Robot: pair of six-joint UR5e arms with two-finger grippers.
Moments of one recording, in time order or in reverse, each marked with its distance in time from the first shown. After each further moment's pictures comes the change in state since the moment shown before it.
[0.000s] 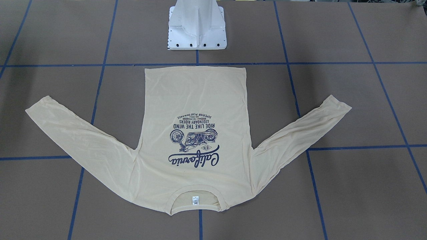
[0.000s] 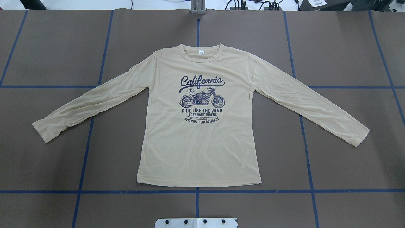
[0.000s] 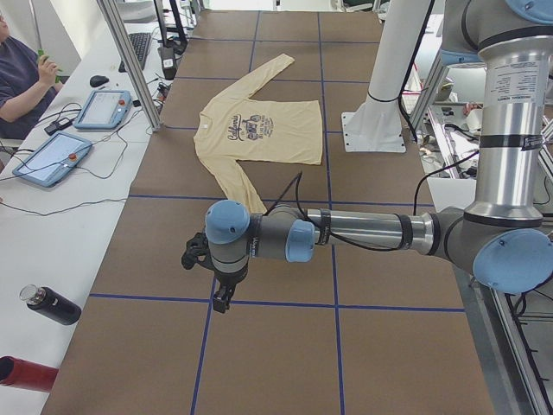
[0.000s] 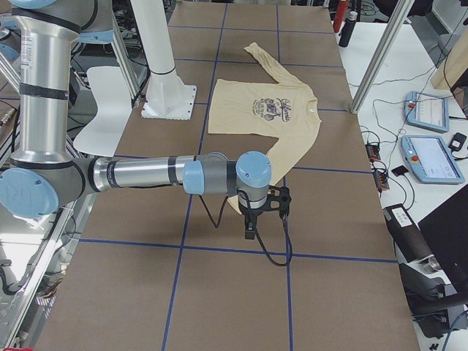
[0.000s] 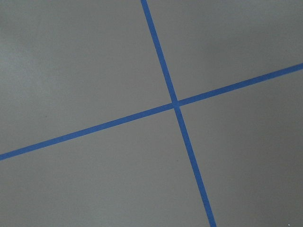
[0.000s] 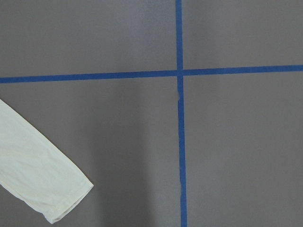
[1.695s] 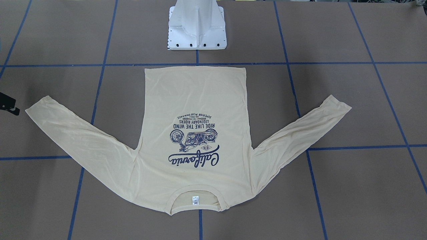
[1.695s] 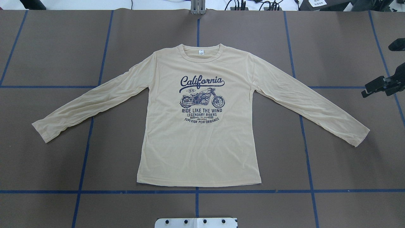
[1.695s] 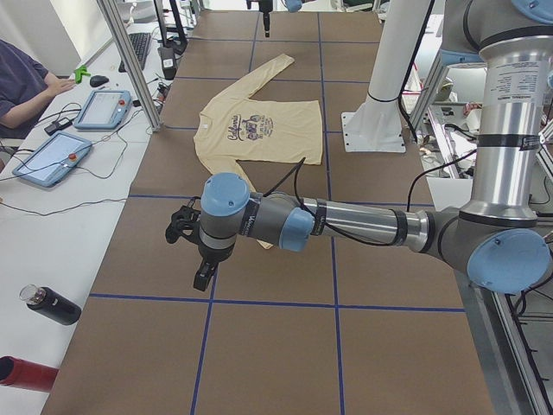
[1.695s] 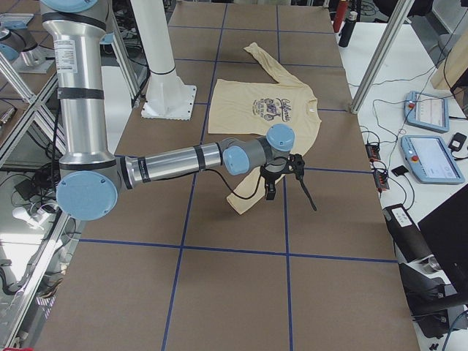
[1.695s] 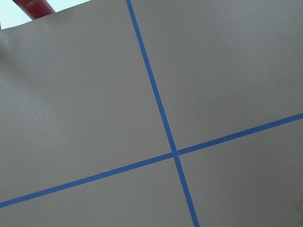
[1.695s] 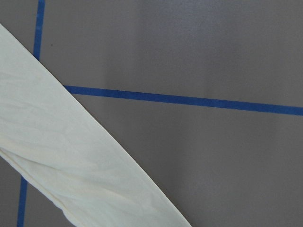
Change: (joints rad) left arm -0.030 -0.041 -0.043 -0.132 -0.006 -0.159; right arm -0.388 0.134 -0.084 0.329 -0.065 0.384
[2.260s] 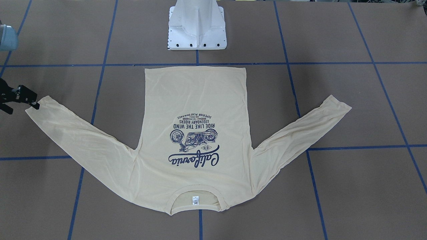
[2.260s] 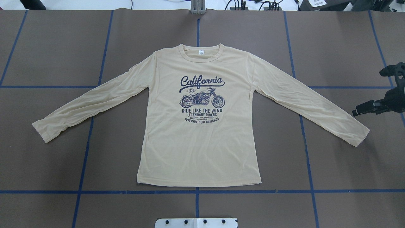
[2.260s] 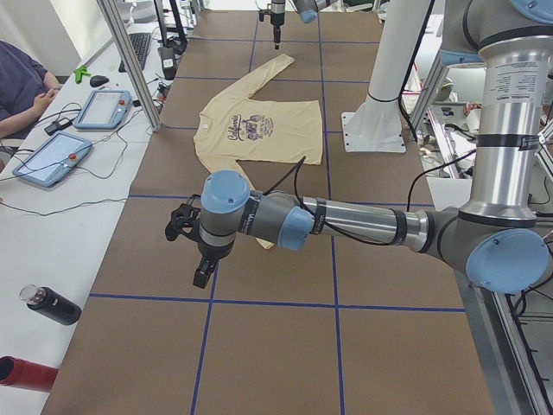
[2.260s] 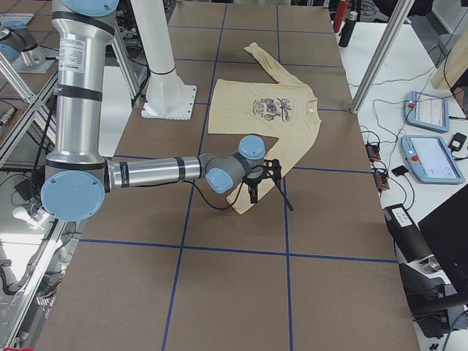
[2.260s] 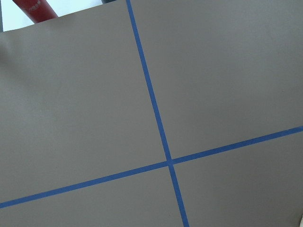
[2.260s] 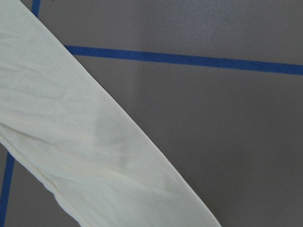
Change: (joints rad) left arm 0.004 -0.001 -0.004 -0.007 0.001 -0.013; right arm -0.144 -0.117 -0.005 0.298 -0.091 0.201
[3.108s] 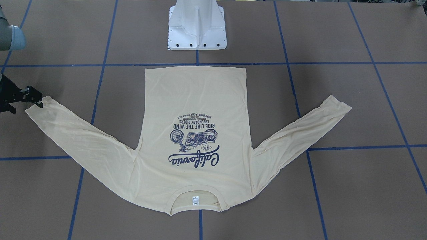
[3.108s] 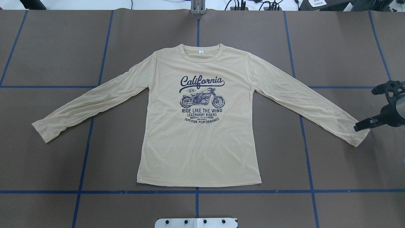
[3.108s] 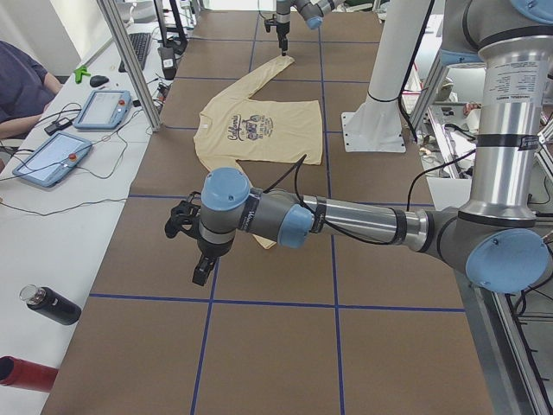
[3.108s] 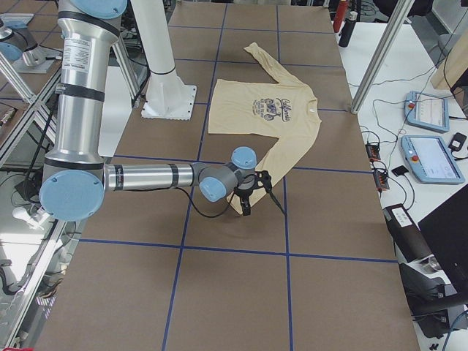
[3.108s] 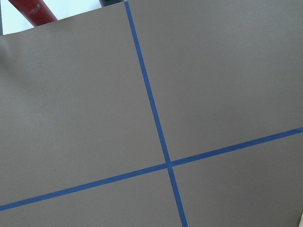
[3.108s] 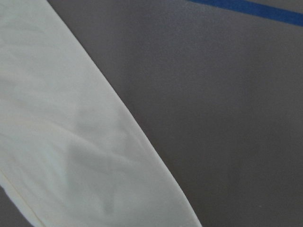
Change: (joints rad) left arm 0.000 0.000 -0.015 0.003 -0.006 -0.002; right arm -0.069 -0.035 -0.060 0.013 -0.073 -0.107
